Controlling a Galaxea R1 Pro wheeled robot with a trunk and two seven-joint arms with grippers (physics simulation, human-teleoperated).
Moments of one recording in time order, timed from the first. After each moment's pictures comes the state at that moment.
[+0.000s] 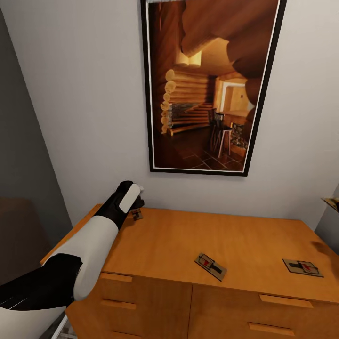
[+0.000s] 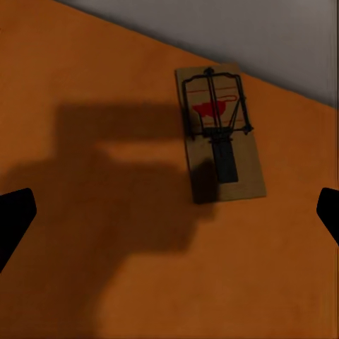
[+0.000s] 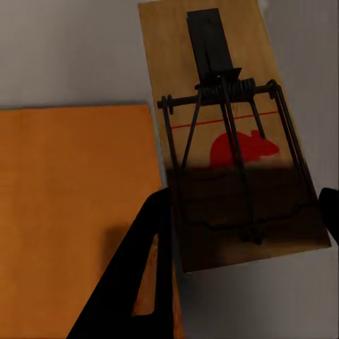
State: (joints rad) left arm -1.14 -0.17 -0.09 -0.59 0.57 0.83 0.79; right arm -0.90 -0.88 0.11 -0.97 -0.24 1.04 0.37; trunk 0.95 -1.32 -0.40
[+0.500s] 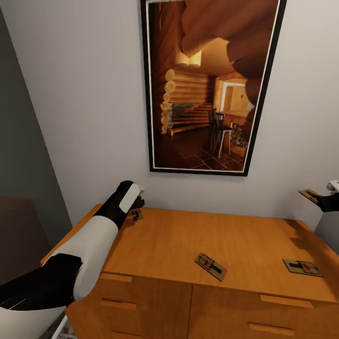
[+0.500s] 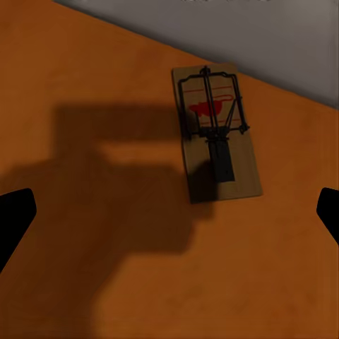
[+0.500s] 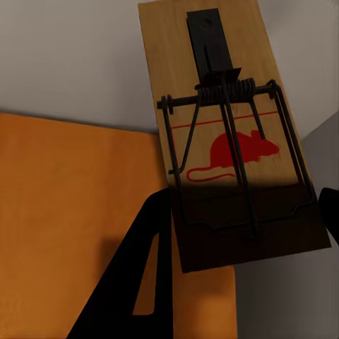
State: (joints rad) left arm -1.14 -0.17 -0.09 -0.59 0.57 0.83 0.79; right arm -0.90 -0.87 0.19 -1.11 -0.24 1.04 0.49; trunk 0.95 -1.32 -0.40
